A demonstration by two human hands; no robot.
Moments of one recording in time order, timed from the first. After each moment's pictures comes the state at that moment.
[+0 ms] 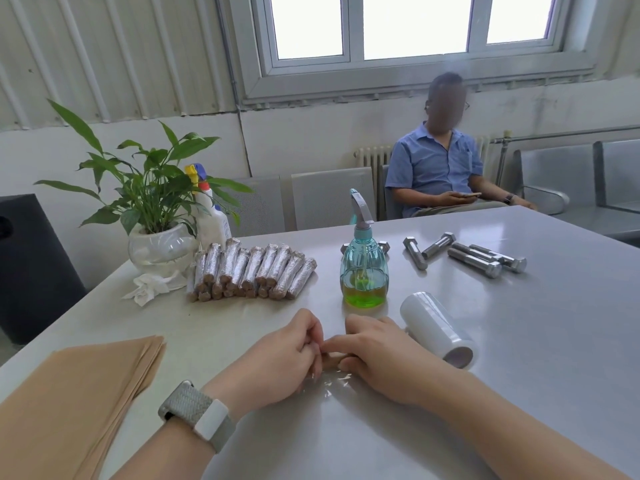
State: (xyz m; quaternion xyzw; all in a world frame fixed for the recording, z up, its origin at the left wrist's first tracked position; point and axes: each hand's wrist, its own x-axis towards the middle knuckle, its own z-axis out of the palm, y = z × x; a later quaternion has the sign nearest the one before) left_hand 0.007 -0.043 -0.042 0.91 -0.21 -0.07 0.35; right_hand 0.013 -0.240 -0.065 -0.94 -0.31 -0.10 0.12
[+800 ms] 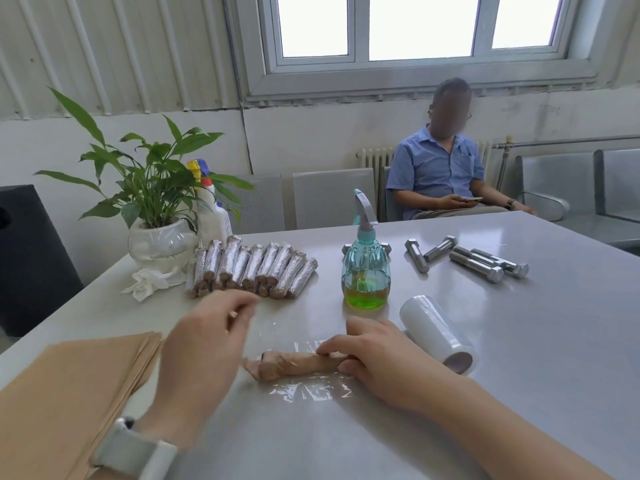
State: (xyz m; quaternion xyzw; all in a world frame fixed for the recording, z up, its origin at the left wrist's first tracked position) left_hand -0.022 -0.002 -0.022 0.89 -0.07 0.33 0.30; right_hand 0.009 -0.238 -0.065 -0.93 -0.31 -0.10 0.15
